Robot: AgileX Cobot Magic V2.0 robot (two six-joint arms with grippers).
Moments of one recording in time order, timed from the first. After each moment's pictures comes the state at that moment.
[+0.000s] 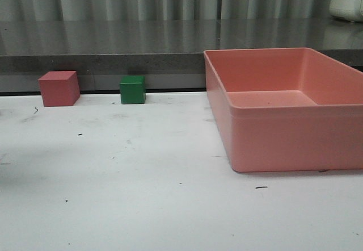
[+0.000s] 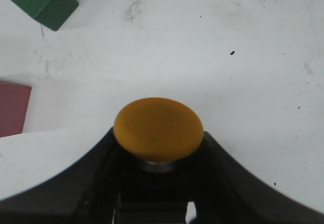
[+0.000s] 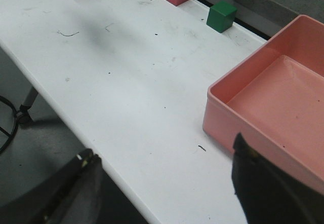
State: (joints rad) left arm -0.13 1.47 -1.28 0.05 1.00 -0.05; right arm 0.82 0.44 -0.69 -0.08 0.79 0.02
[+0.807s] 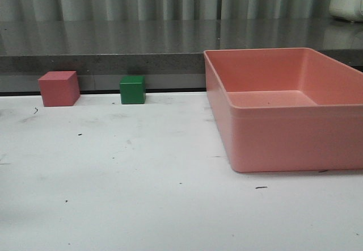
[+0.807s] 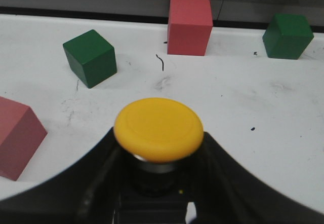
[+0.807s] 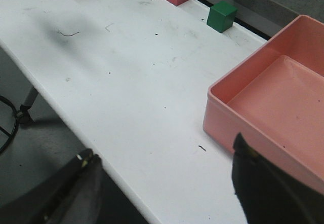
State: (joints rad) left arm -0.05 1.11 -0.52 -0.20 0.00 0.13; right arm 0.82 0.44 -0.69 -0.08 0.79 0.02
